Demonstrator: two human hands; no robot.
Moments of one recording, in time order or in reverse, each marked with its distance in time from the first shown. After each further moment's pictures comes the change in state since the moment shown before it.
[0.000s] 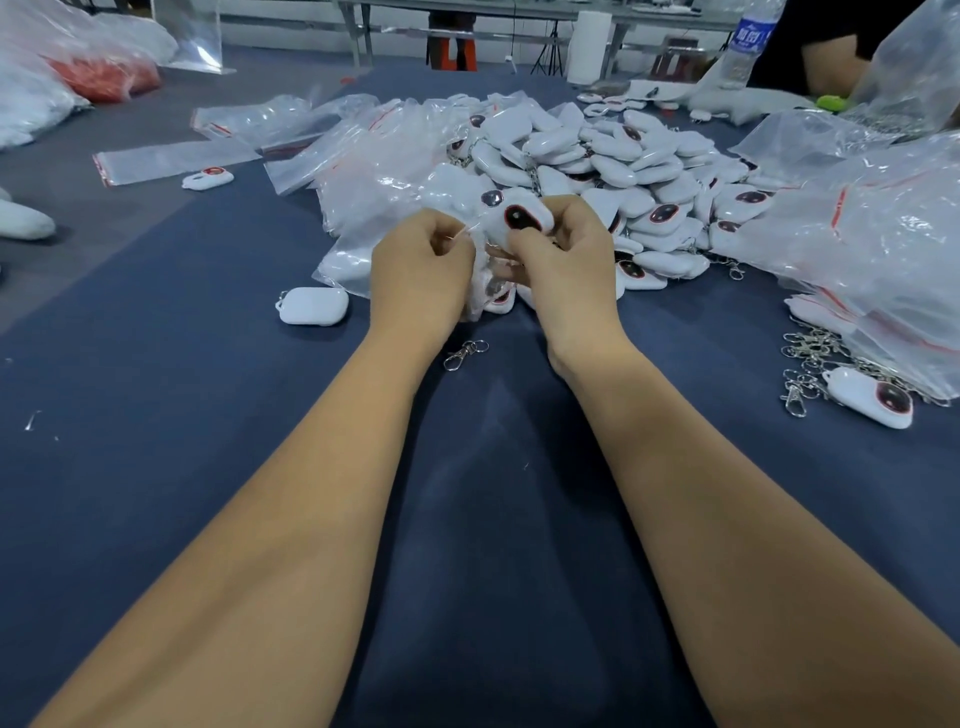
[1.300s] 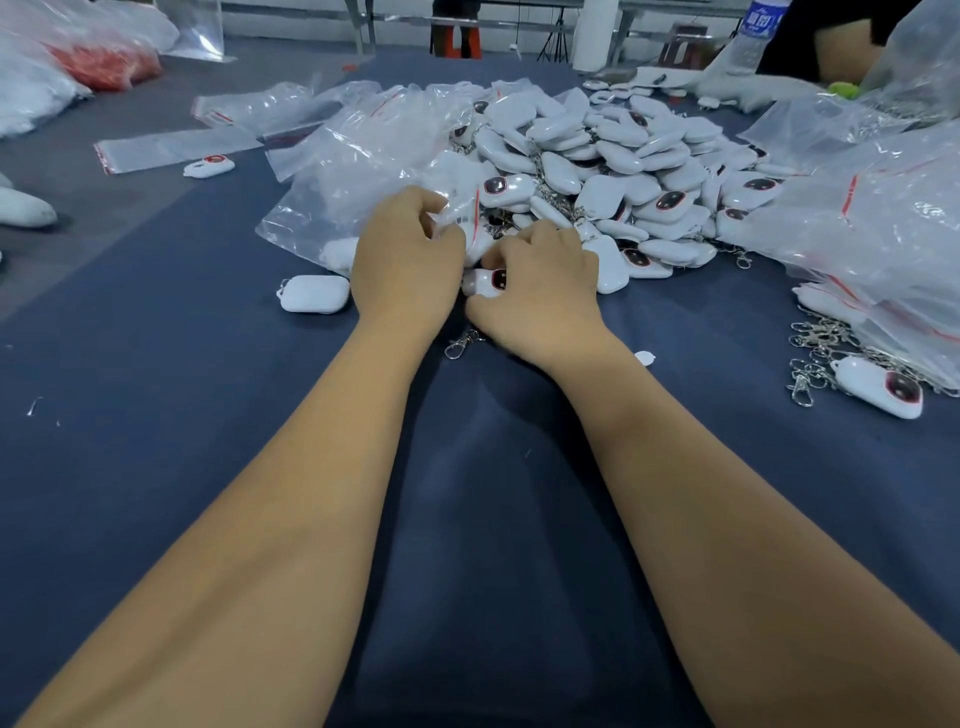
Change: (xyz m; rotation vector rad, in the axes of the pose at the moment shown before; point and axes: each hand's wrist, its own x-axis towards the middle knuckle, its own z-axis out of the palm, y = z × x) left_hand 0.002 -0.003 -0.007 0.212 0.068 0.030; right_hand 0.001 0.020 -0.001 -1.283 -0.205 -0.240
